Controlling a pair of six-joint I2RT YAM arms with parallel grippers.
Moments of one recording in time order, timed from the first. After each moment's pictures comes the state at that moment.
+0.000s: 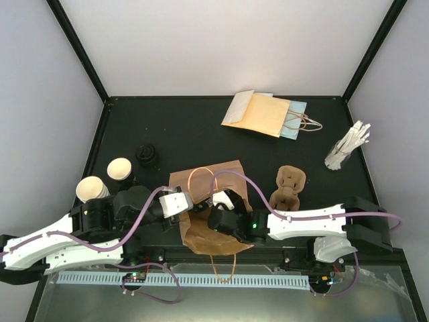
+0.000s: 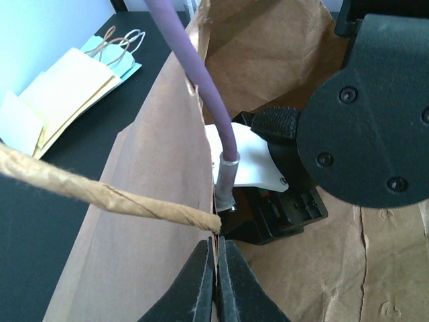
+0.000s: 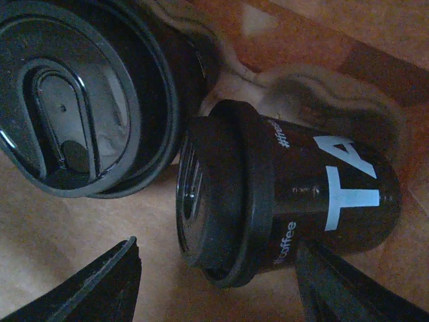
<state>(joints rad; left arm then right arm) -1.24 0.63 0.92 -0.79 -0.12 0.12 1.41 1.40 0.79 -0.32 0.65 0.41</state>
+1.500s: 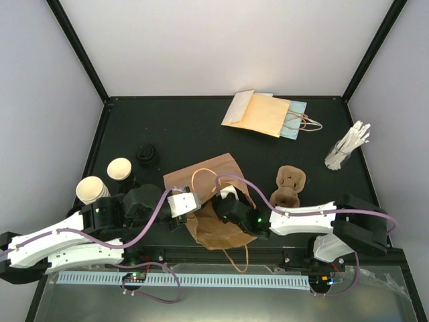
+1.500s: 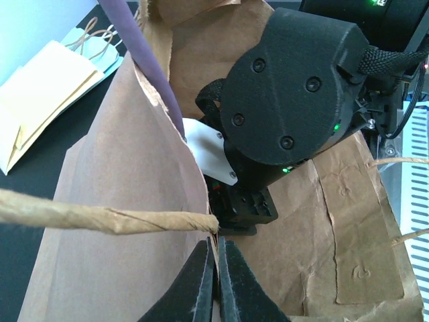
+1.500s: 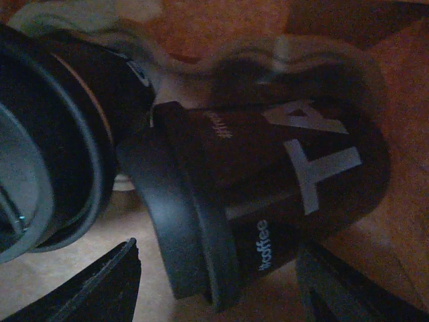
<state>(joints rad) -1.23 0.68 0.89 -0.73 -0.07 0.13 1.27 1.43 0.61 0.08 0.56 0.40</state>
